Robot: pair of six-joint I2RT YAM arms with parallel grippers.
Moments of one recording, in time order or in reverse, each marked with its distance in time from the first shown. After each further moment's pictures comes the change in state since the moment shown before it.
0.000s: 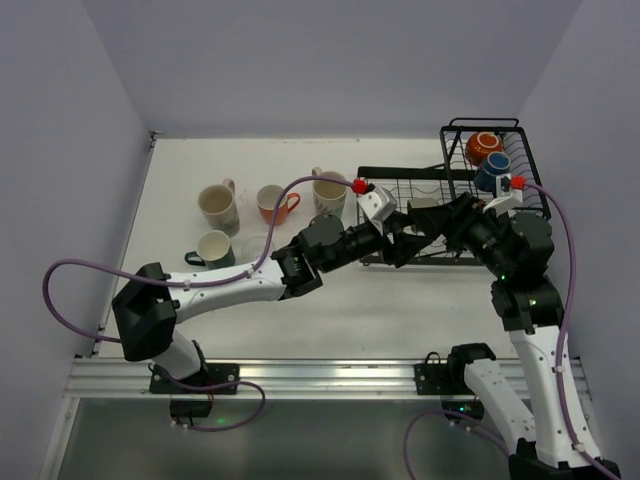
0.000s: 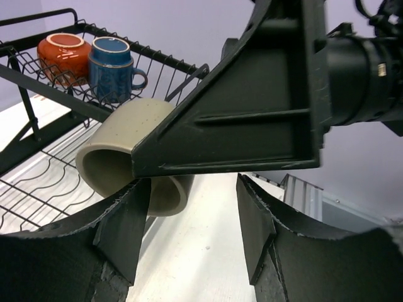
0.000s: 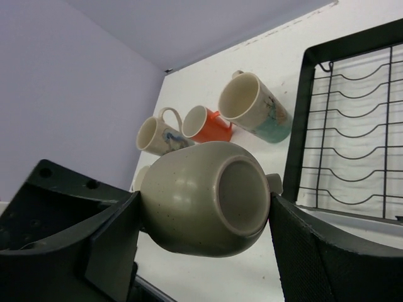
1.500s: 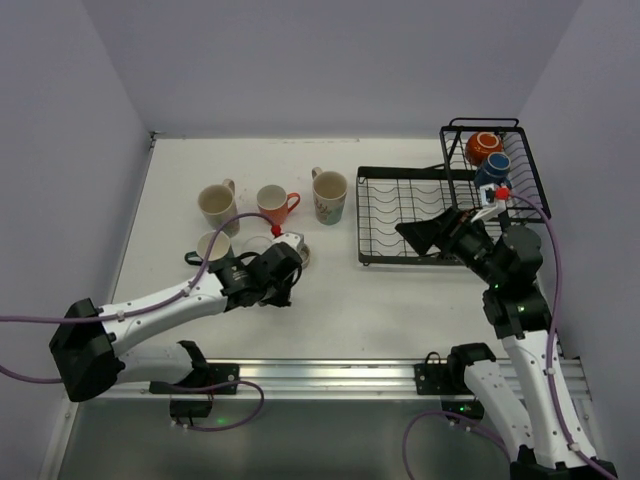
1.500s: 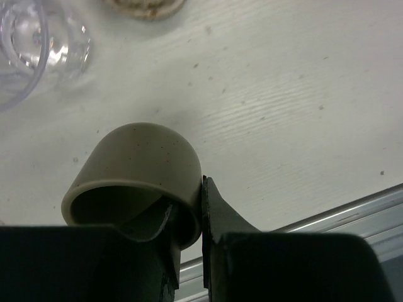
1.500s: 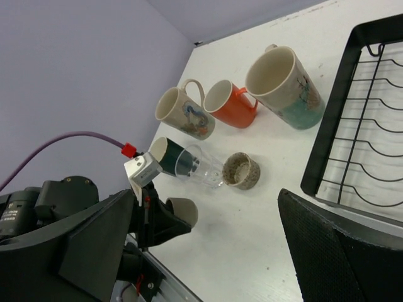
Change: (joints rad) left arm 0.157 -0.367 -0.314 -1.201 -0.305 -0.340; right arm 0.023 -0.054 -0.148 0.166 -0.138 0.005
